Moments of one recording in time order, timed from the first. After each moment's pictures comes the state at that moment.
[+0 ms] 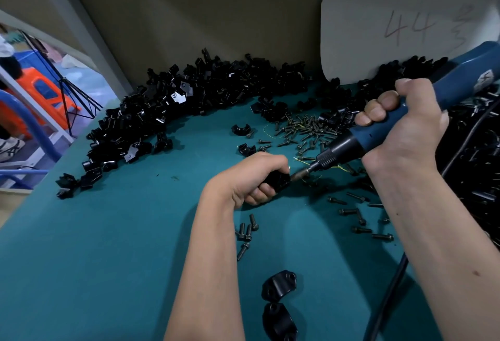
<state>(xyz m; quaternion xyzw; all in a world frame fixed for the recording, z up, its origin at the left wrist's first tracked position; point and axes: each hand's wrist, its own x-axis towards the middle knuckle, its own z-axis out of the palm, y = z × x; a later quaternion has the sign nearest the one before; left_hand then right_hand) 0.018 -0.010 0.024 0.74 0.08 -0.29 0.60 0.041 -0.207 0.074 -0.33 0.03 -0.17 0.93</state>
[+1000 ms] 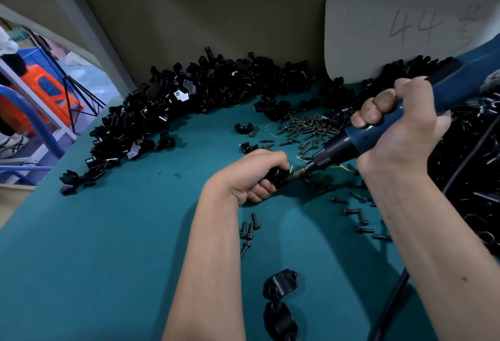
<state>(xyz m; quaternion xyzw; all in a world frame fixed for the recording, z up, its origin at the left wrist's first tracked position) 0.018 -0.007 0.026 0.73 0.10 -0.27 0.62 0.034 -0.193 0.074 -0.33 -0.02 -0.21 0.92</state>
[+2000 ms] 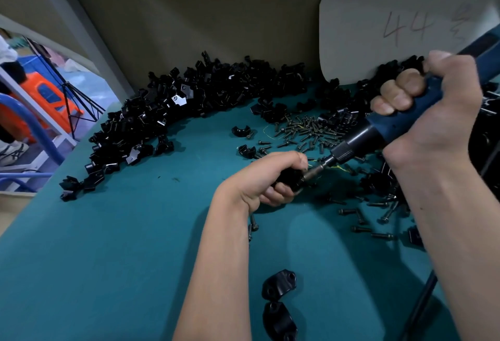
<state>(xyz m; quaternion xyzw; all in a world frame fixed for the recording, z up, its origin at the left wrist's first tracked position) 0.012 -0.029 0.026 0.67 -0.01 -0.29 0.68 0.036 -0.229 0.094 -0.35 -0.06 -0.12 0.93</state>
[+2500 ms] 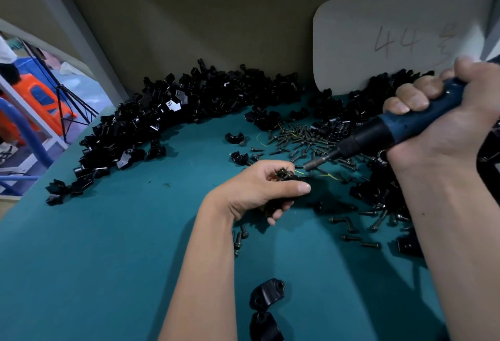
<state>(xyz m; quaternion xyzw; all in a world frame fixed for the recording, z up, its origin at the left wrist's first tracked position) 0.005 -0.022 0.020 0.72 -0.10 -0.23 0.65 0.038 -0.243 0.105 -0.28 -0.02 -0.14 0.95</state>
